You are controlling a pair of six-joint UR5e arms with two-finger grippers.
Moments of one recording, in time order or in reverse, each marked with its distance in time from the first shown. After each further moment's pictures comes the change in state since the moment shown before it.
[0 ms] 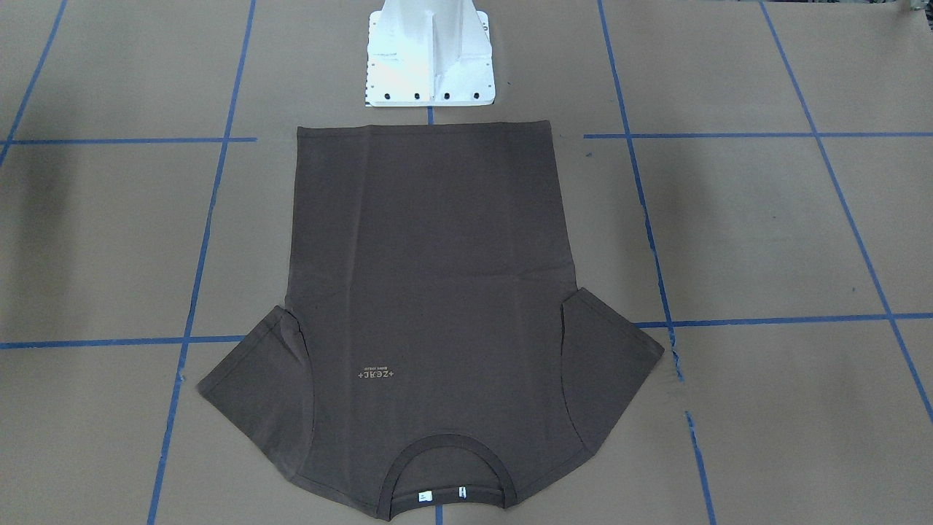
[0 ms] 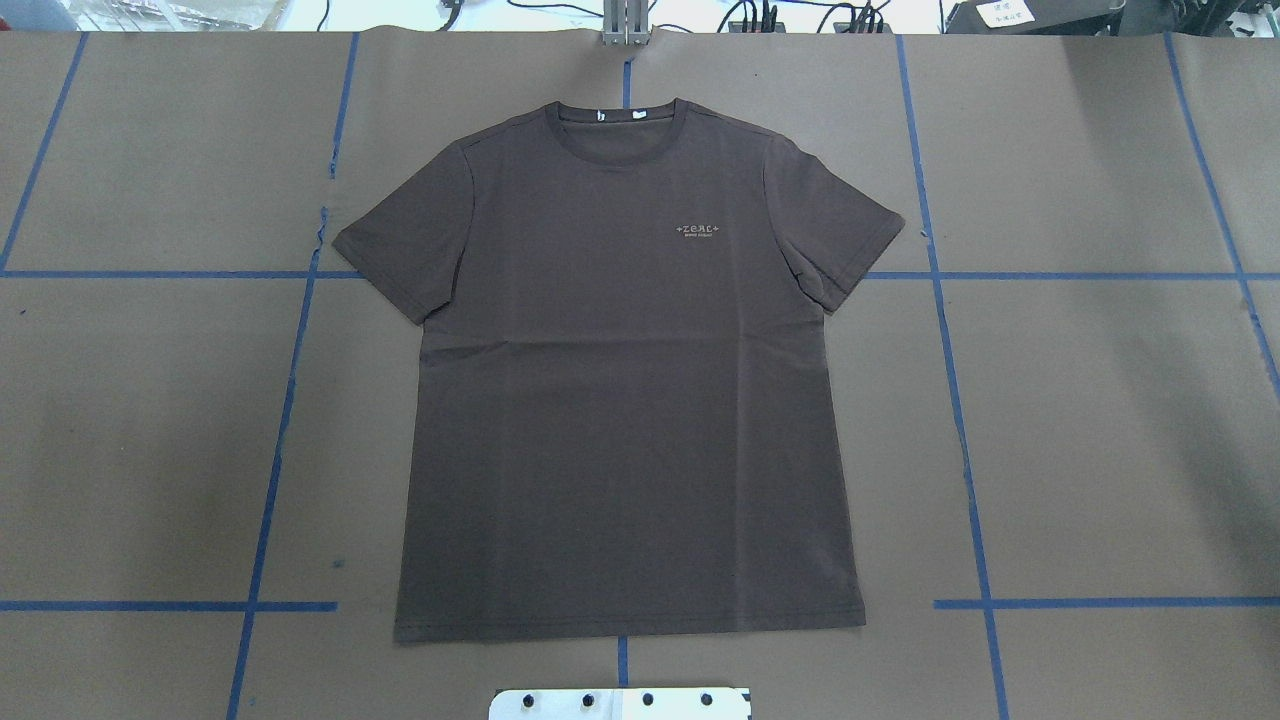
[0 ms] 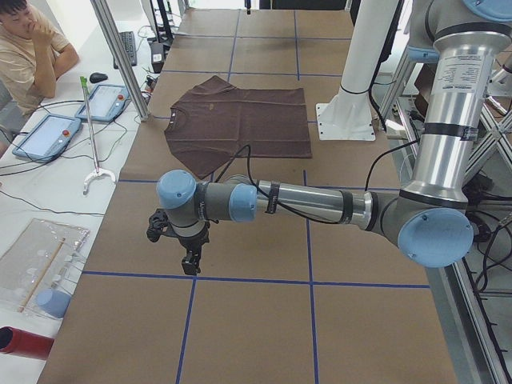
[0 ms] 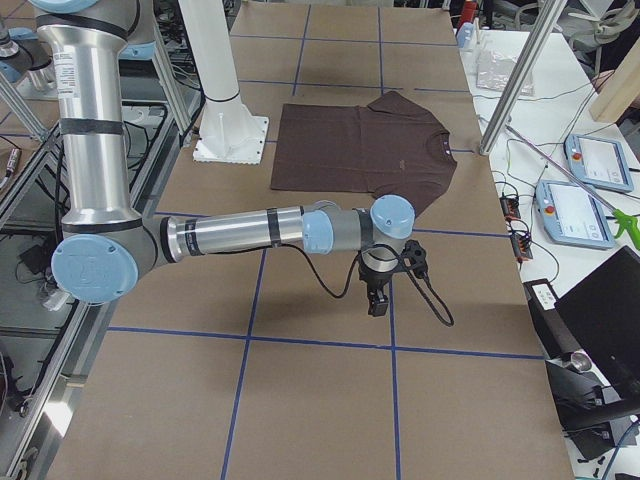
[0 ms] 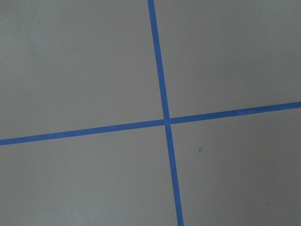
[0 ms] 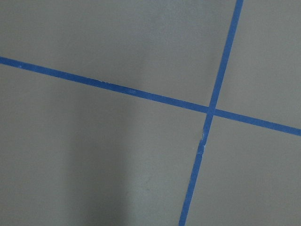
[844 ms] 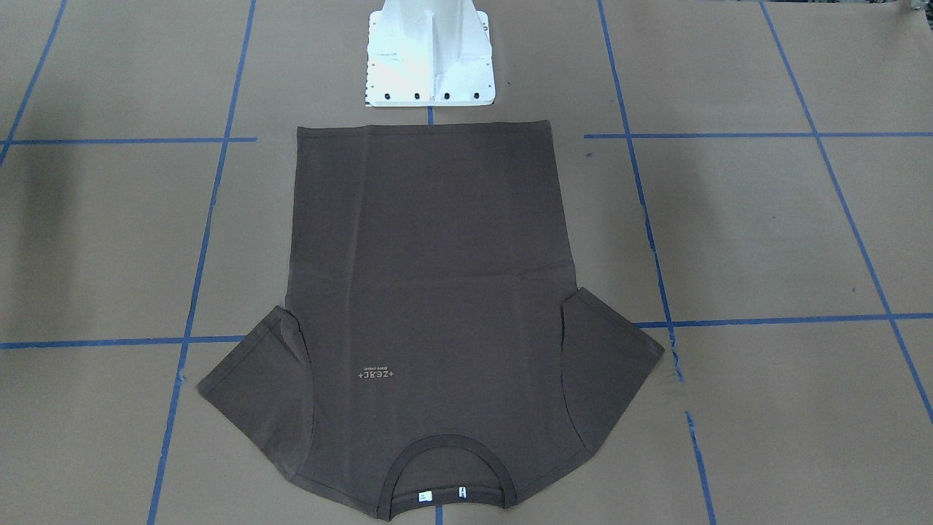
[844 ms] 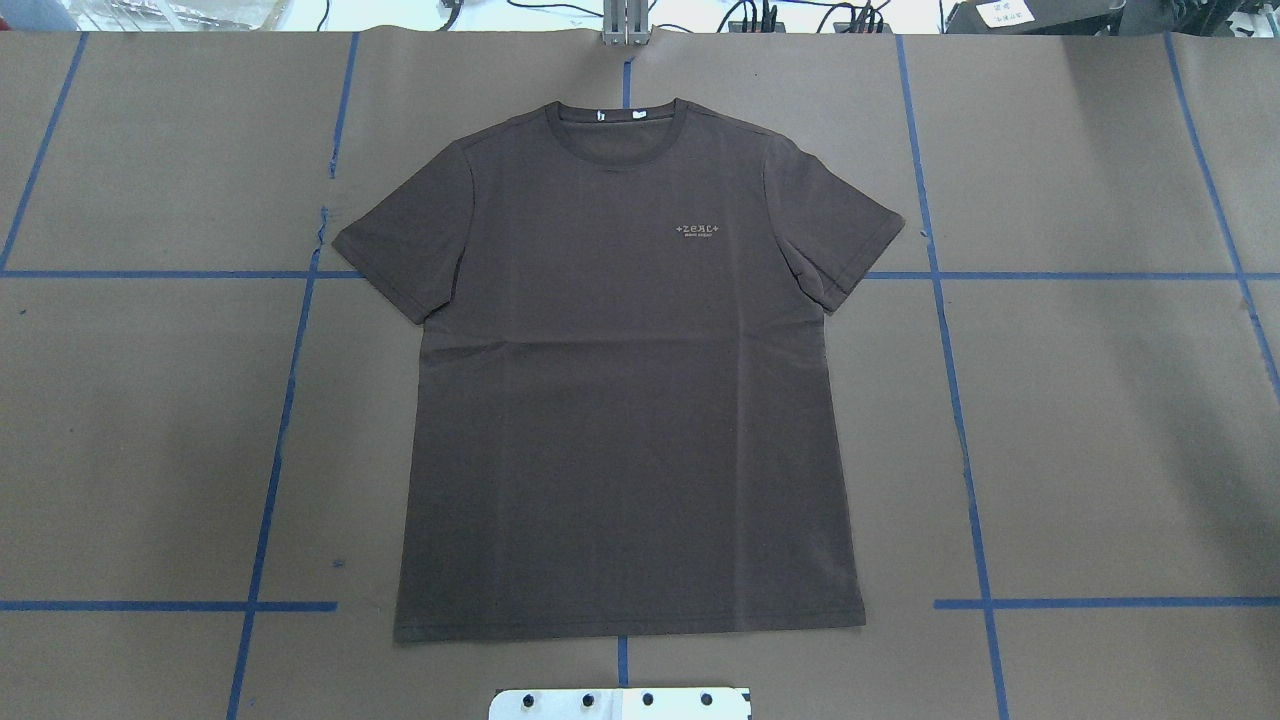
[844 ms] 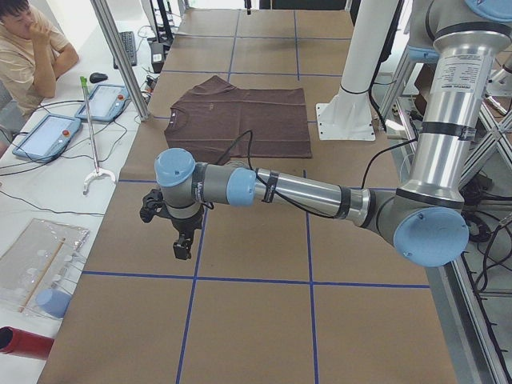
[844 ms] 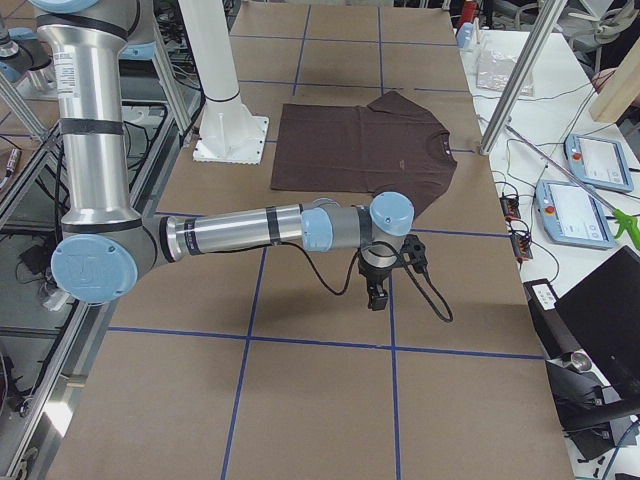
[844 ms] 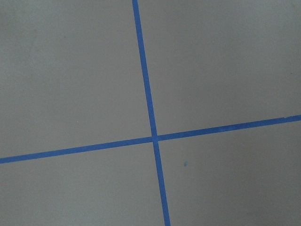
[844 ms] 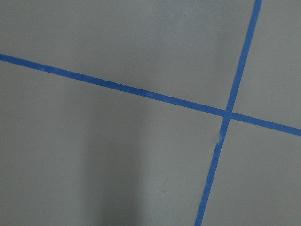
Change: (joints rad) left arm -0.004 -0.022 -0.072 -0.003 0.026 -0.014; right arm -0.002 -0.002 0.015 0.009 0.059 -0.003
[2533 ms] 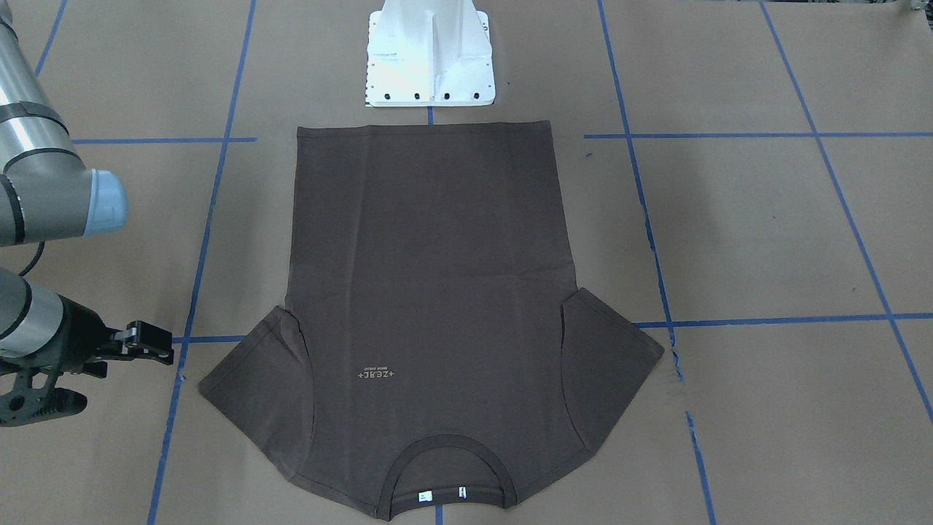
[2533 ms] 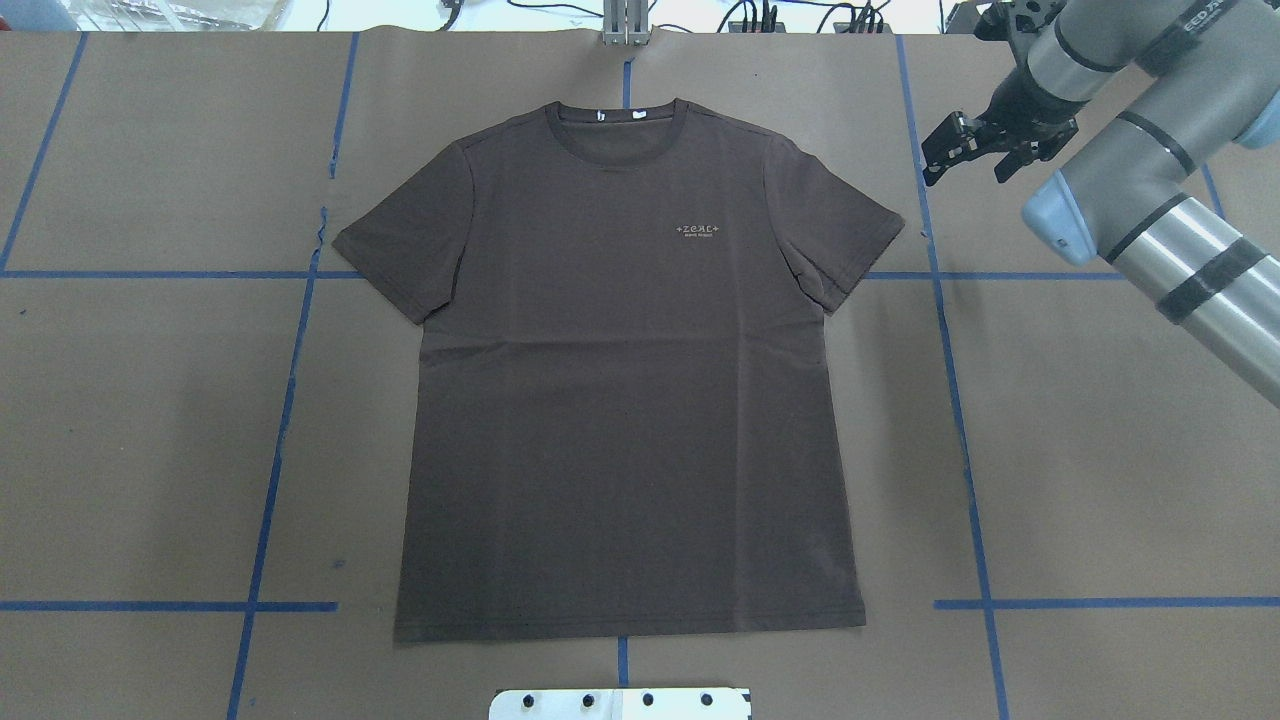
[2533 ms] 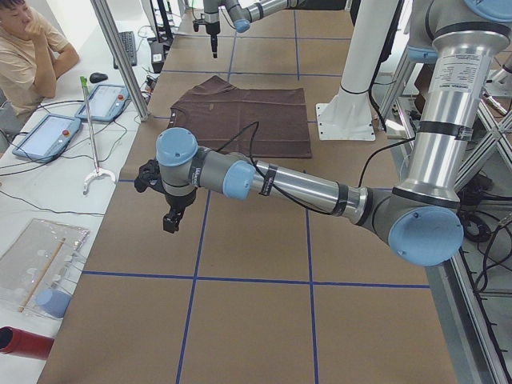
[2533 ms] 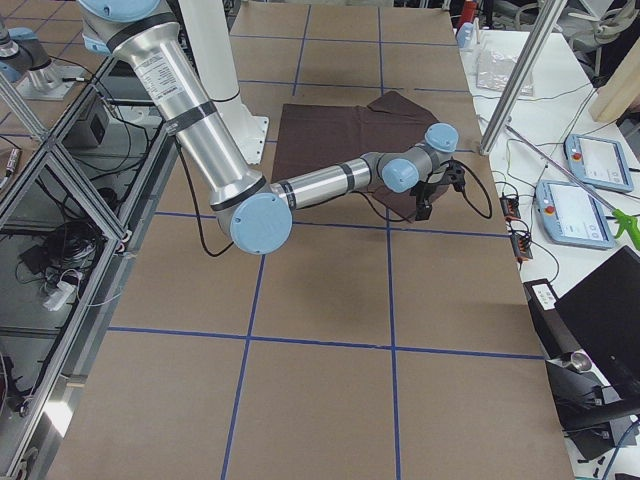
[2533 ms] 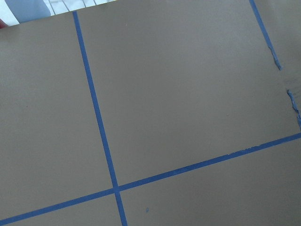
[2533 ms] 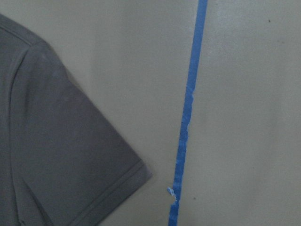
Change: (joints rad) left arm 0.003 -0.022 -0.024 -0.169 -0.102 -0.036; right arm -0.381 0.531 -0.409 0.345 -0.095 0.758
